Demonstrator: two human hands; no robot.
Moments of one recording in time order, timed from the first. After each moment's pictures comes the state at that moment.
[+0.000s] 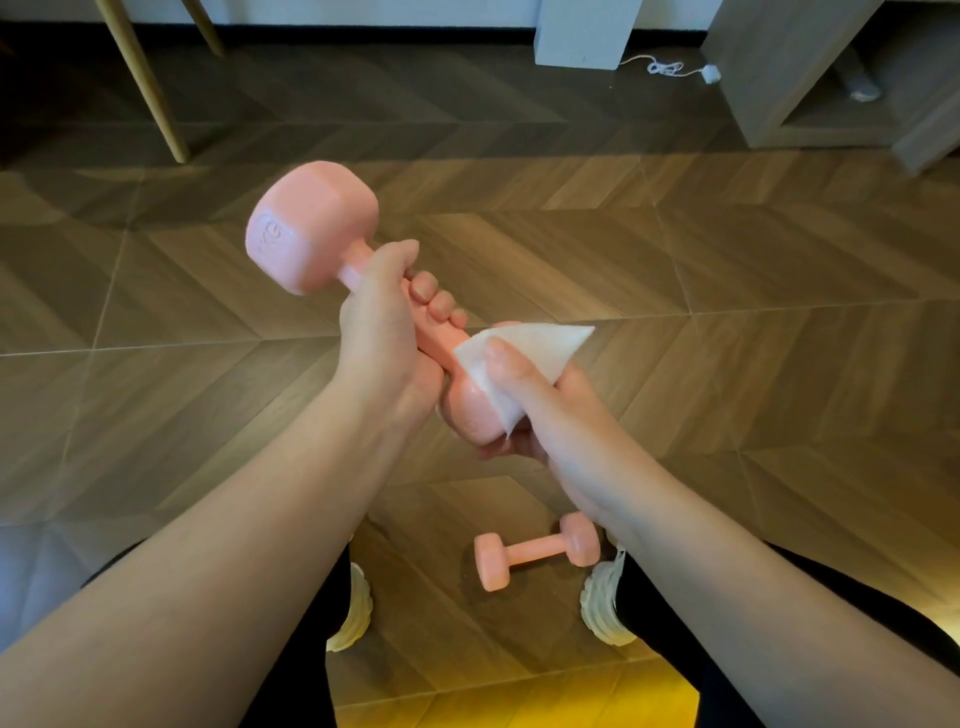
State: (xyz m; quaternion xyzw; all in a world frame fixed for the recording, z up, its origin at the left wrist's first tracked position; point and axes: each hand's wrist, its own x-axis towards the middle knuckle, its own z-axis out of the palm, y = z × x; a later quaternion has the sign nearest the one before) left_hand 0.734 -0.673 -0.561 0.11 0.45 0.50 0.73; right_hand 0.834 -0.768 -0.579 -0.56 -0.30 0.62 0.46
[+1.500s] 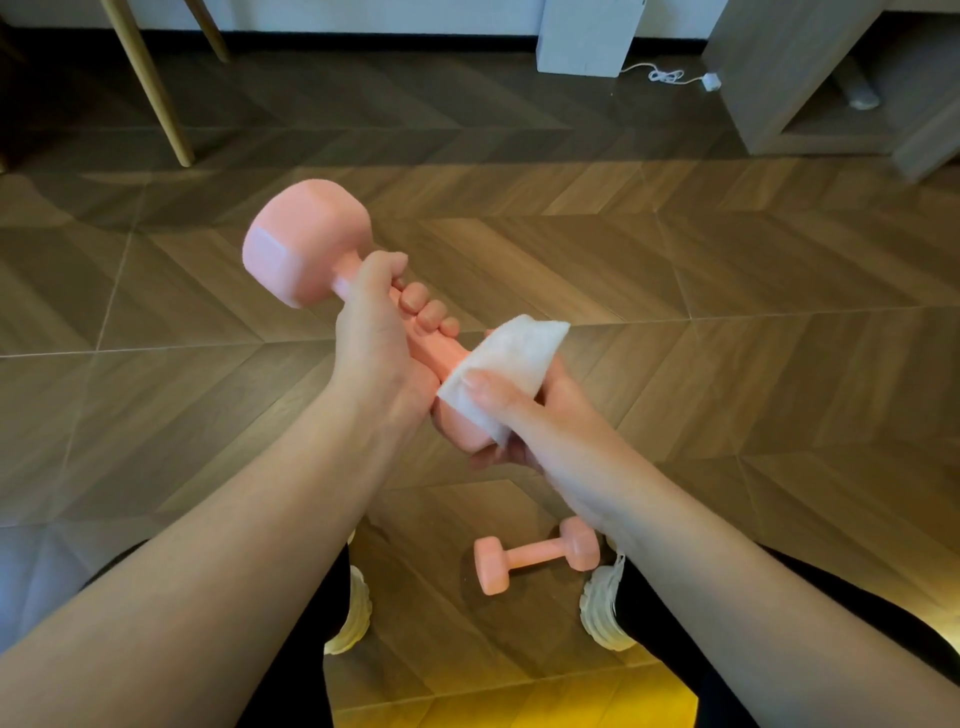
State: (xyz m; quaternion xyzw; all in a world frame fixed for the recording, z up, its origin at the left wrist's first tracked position) left_hand 0.728 -0.673 -0.562 0.08 0.45 0.50 0.74; right_hand 0.835 -0.770 -0.578 -0.55 -0.32 0.64 0.43
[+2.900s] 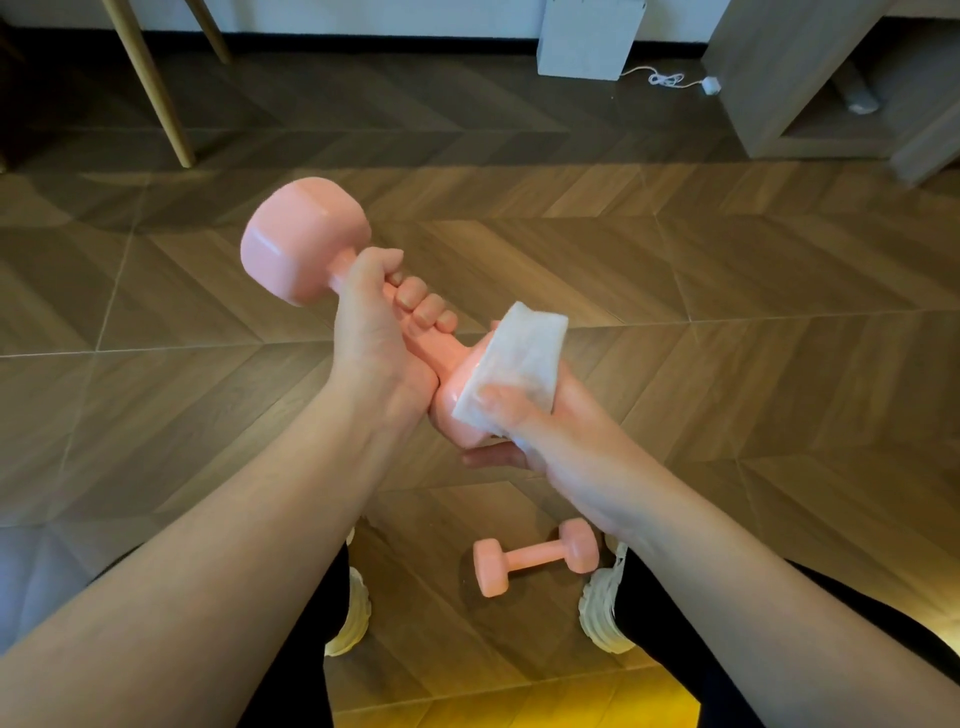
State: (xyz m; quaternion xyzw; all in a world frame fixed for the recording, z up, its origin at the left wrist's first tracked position) left_hand 0.729 -0.668 -0.559 0.08 0.43 0.51 0.74; right_hand 0.842 -0.773 -0.577 -0.50 -0.35 0.65 0.44
